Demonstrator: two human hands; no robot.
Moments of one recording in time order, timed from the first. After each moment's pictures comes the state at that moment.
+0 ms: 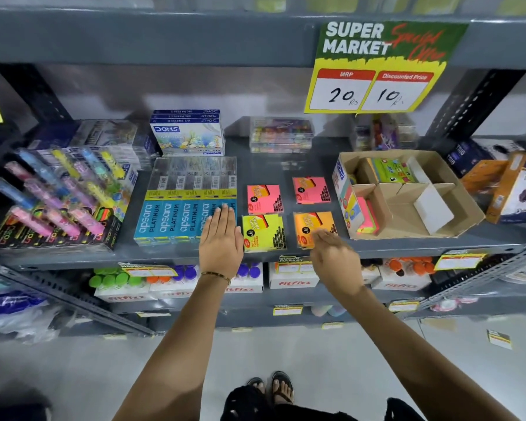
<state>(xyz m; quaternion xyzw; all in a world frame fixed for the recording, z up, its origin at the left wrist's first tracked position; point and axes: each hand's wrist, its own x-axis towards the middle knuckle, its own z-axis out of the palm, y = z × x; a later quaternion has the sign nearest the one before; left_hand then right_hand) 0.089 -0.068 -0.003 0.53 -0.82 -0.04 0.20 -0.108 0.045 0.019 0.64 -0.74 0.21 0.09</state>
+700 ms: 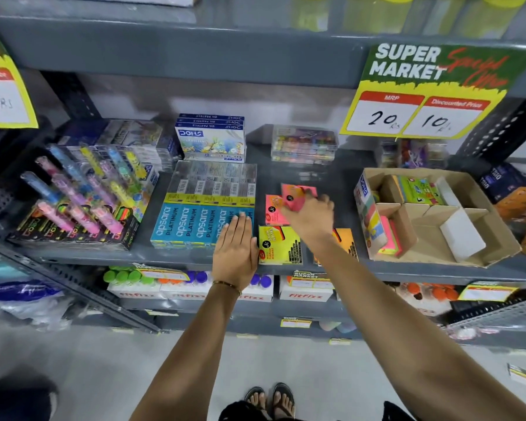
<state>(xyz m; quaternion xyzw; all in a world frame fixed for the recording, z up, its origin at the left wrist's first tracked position) 0.090 -0.071 -0.003 0.52 -0.83 -0.04 0.21 -0.081 -0.092 0.044 0.49 -0.84 0.20 -0.11</state>
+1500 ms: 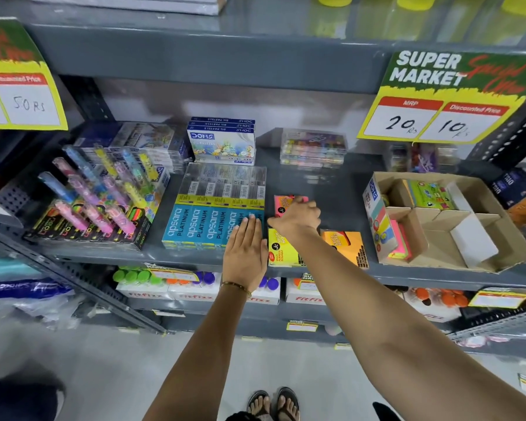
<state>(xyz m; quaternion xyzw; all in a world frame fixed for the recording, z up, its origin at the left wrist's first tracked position) 0.089 -0.070 -0.001 0.53 -0.83 -0.03 0.18 -0.037 -0.121 0.043 0.45 -0.88 0.08 -0.16</state>
